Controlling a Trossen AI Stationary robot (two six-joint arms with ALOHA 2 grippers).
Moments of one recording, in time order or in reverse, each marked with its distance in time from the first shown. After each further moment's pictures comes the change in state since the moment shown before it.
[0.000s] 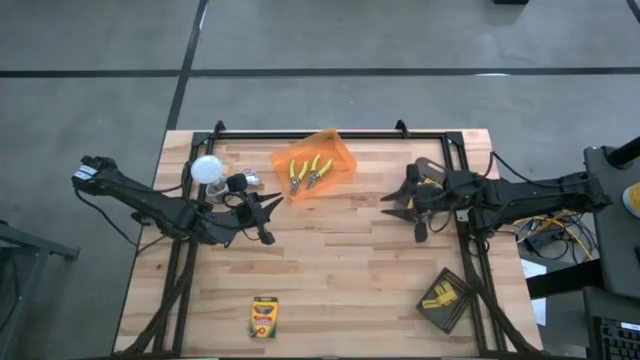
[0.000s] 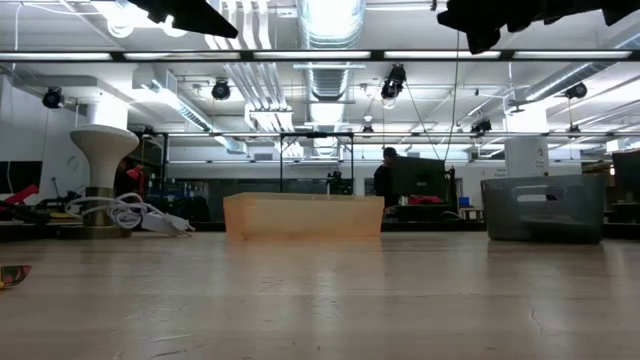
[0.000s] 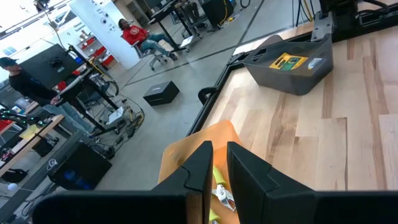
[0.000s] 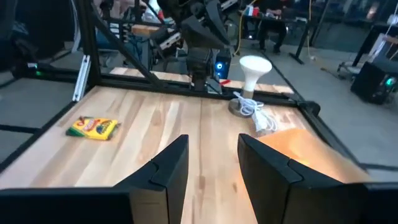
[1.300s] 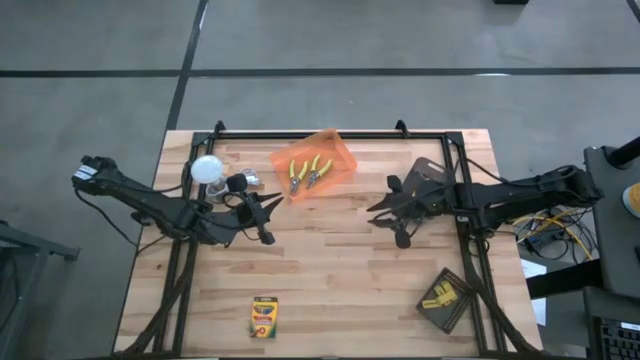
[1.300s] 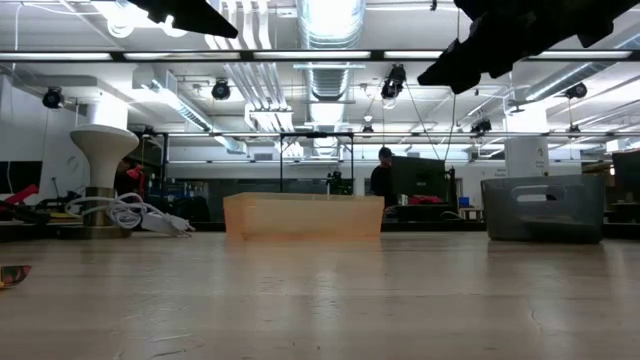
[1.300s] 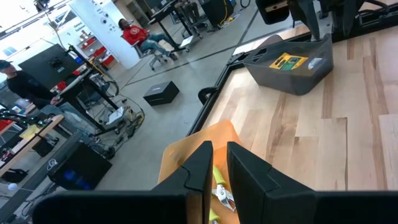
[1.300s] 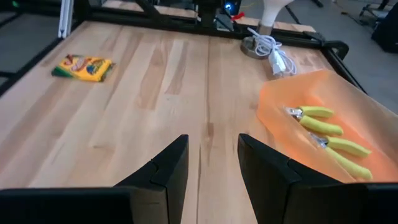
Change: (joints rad) left arm 0.000 0.000 0.000 0.000 0.000 0.000; right arm 0.000 0.235 -0.001 -0.002 0.001 0.009
